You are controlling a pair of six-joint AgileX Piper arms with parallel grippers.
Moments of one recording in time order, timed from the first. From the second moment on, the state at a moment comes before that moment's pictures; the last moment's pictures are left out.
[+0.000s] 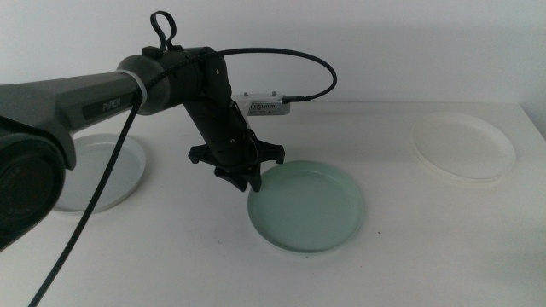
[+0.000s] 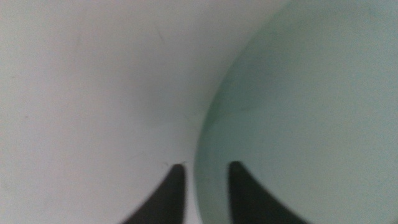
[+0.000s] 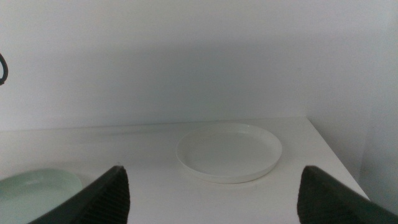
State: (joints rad) left arm -0.41 2.15 -1.68 -0.29 1.02 -0.03; right arm 0.01 0.00 0.00 0.00 0.12 0.06
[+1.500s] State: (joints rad) left arm 0.36 2.23 -1.69 -0.27 0.93 0.31; right arm 0.01 0.00 0.00 0.00 0.12 0.06
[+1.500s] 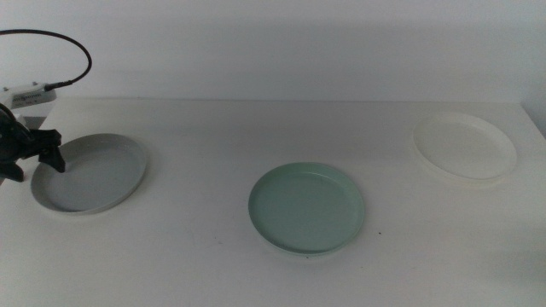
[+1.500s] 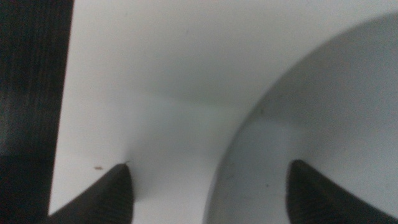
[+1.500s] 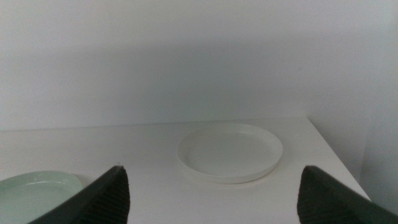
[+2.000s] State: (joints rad) left arm 0.34 2.10 -1.62 -0.32 0.97 0.29; right arm 0.01 0.00 0.00 0.00 0.12 0.06
